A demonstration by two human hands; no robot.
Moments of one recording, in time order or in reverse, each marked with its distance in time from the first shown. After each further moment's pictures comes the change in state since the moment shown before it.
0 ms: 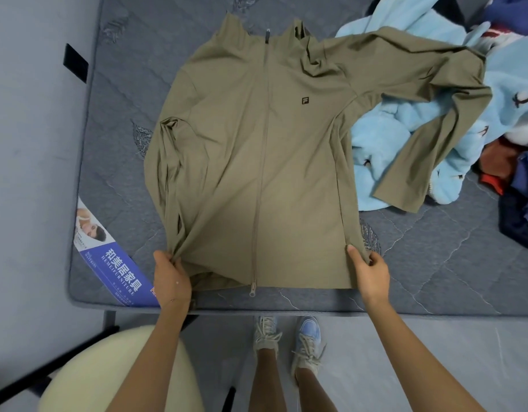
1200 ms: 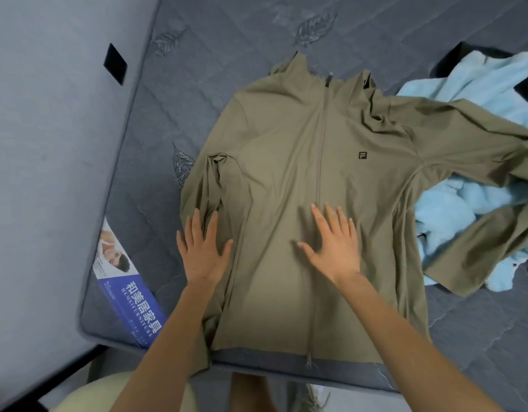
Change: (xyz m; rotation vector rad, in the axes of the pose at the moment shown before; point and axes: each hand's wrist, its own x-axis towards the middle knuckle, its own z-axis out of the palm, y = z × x) left_hand 0.143 0.058 0.012 0.445 -0.139 0.388; right_hand 0.031 -0.163 0.163 -0.977 -0.145 -0.935
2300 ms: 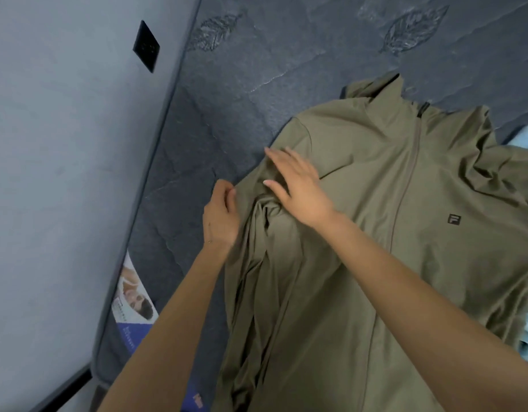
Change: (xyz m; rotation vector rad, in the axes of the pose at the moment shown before) left_hand 0.191 -0.021 -0.052 -0.693 0.149 -0.158; right_hand 0.252 -0.162 0.011 0.296 -0.079 -0.472
